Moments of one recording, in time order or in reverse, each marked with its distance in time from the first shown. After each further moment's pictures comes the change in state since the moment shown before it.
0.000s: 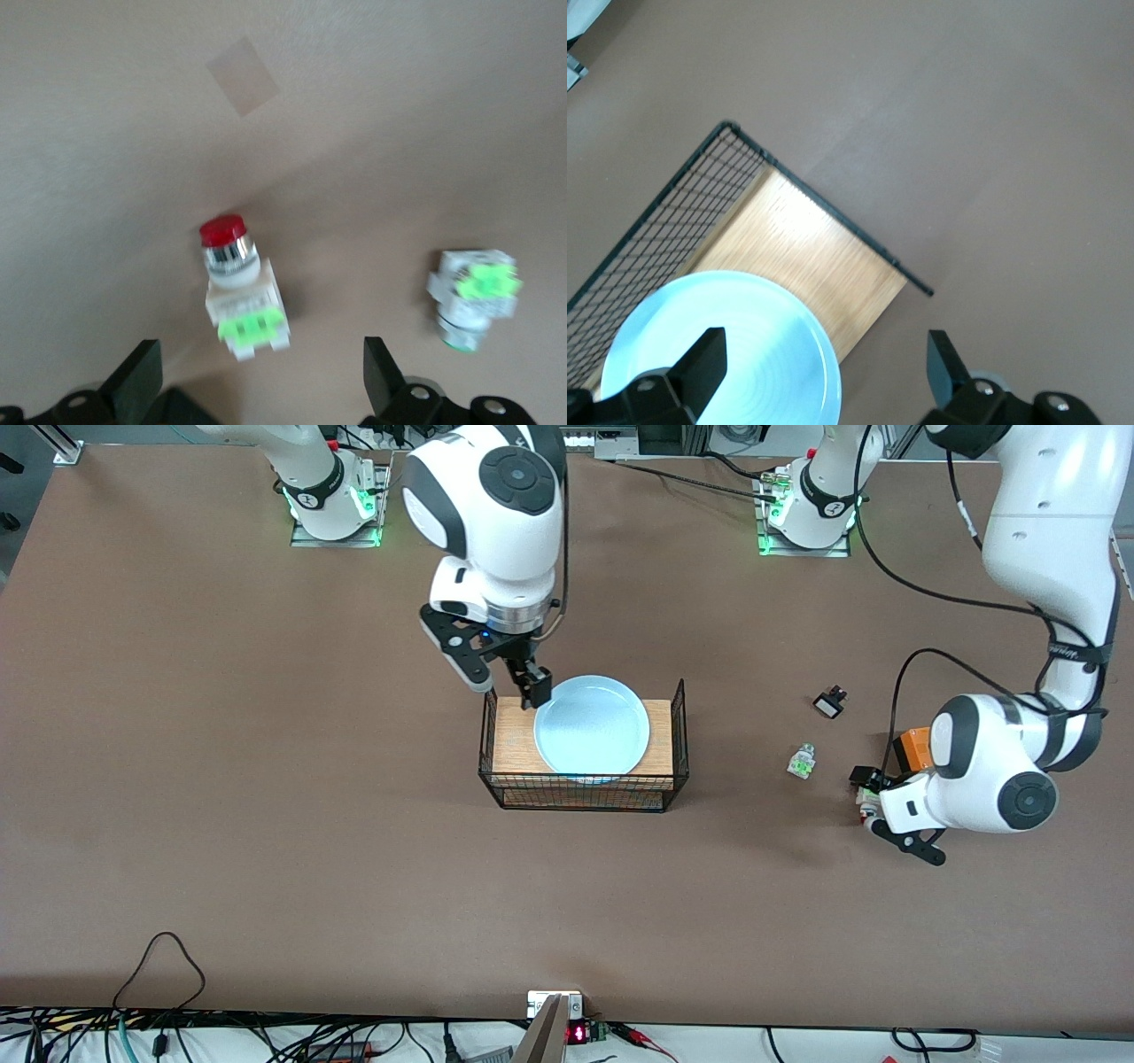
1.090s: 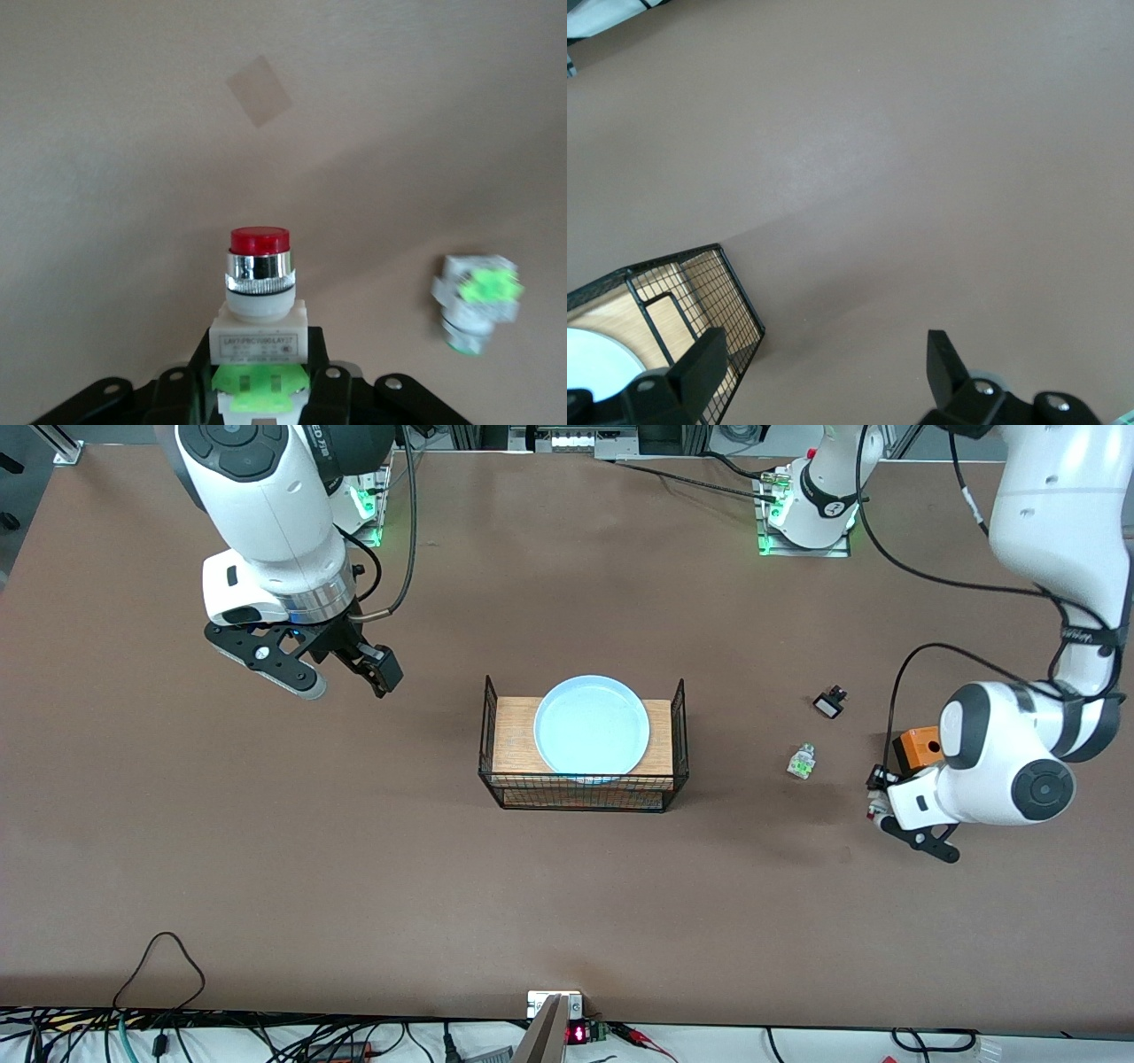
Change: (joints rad) left arm -0.007 0.014 0.019 -0.028 0.001 0.084 0.021; right arm -0.253 -0.277 -0.009 -0.154 0.005 -0.120 -0.673
